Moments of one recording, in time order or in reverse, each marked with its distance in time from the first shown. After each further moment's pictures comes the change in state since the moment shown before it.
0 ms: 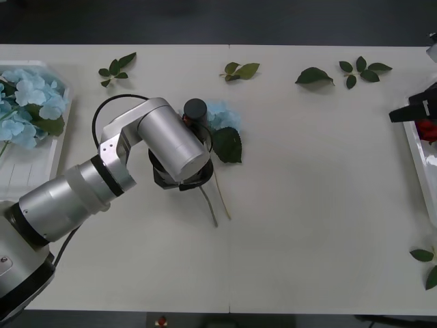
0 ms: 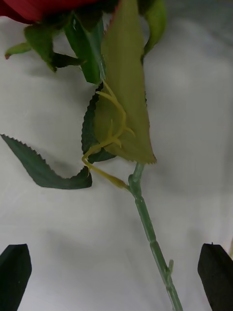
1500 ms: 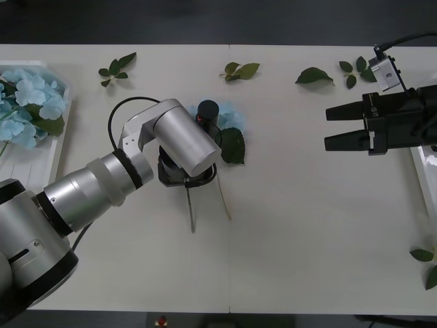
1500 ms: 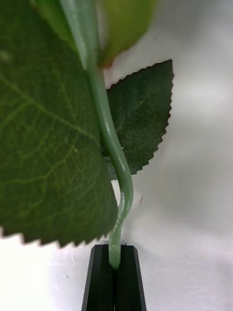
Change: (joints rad) right arm 0.220 0.022 0.003 -0.505 -0.407 -0.115 0.213; left arm -0.077 -0.084 -0.029 0.234 -0.016 -0.047 -0.085
